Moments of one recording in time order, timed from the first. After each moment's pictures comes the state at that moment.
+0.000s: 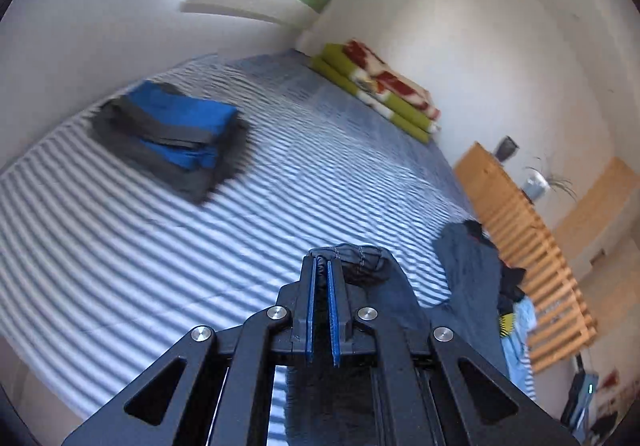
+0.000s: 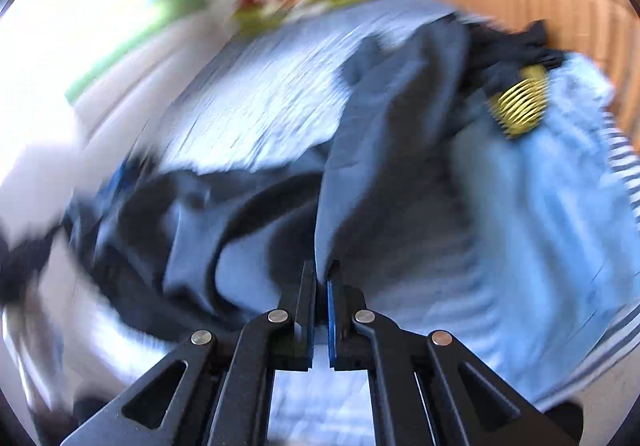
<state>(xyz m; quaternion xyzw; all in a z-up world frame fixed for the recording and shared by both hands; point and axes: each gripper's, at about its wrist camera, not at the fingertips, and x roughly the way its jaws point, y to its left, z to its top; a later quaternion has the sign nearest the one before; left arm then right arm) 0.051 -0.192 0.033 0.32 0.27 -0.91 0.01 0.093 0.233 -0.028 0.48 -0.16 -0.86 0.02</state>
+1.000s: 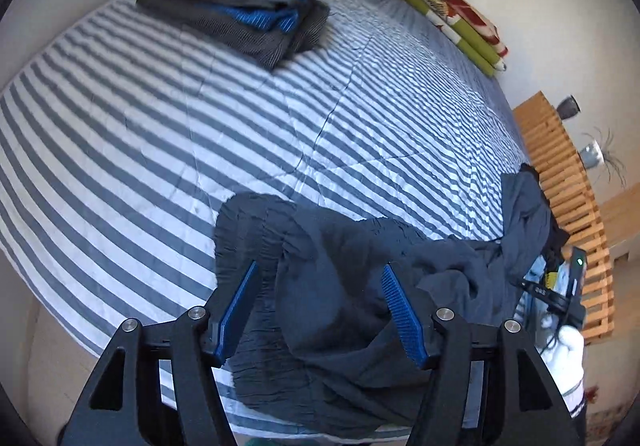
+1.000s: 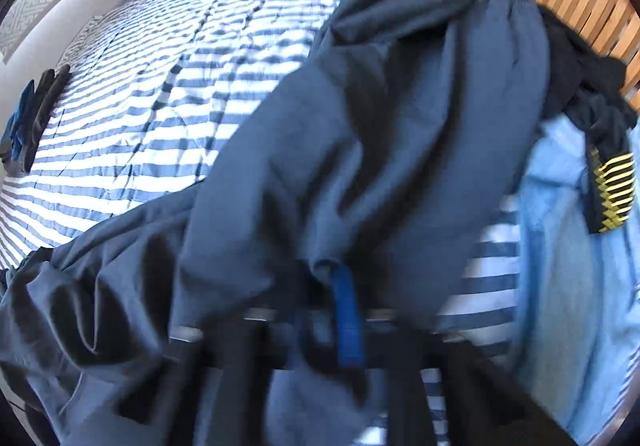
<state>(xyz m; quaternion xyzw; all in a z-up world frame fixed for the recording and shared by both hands) 0.050 -0.205 -0.090 0.49 0.31 -0.82 0.04 -0.100 0.287 -0.105 0.57 -0.06 -0.81 -0.08</state>
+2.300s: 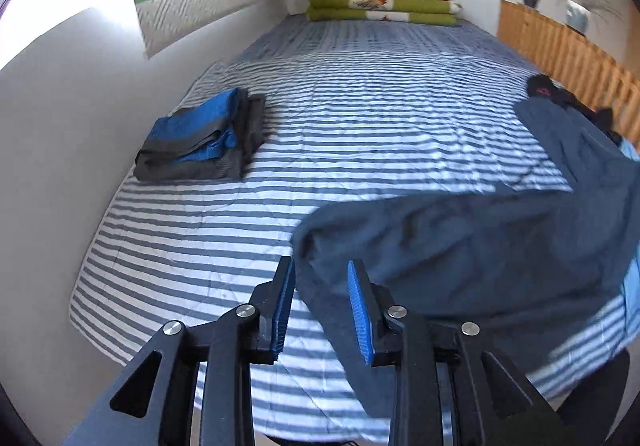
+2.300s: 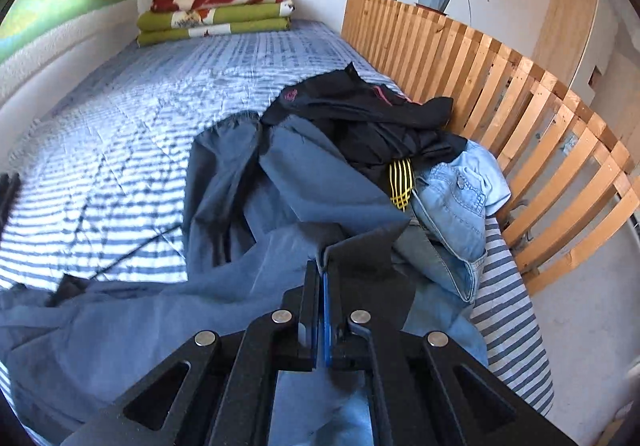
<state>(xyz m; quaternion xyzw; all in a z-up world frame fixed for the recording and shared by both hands) 0.055 -0.070 -0.007 0.44 -0.03 -0.89 0.08 -0.002 0.414 -0.003 0.44 -0.03 -0.87 -0.23</state>
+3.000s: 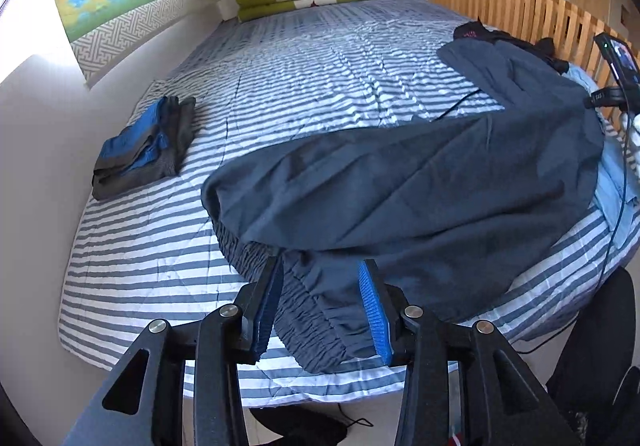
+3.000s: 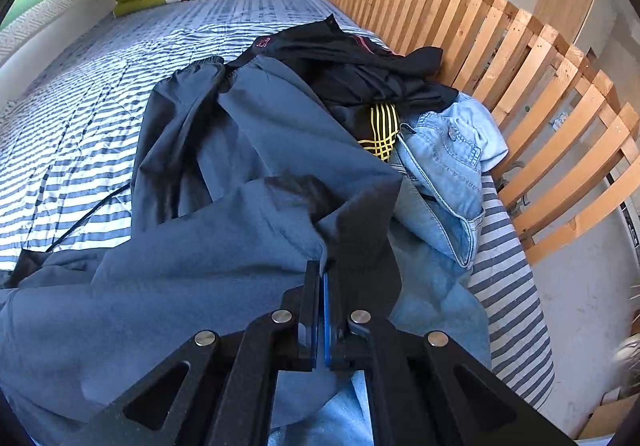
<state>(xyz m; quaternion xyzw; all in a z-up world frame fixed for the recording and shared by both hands) 0.092 0.005 -0.043 0.46 -0.10 -0.88 -0.01 -0.001 0.439 -0.043 0.49 -0.03 -0.84 -0.24</state>
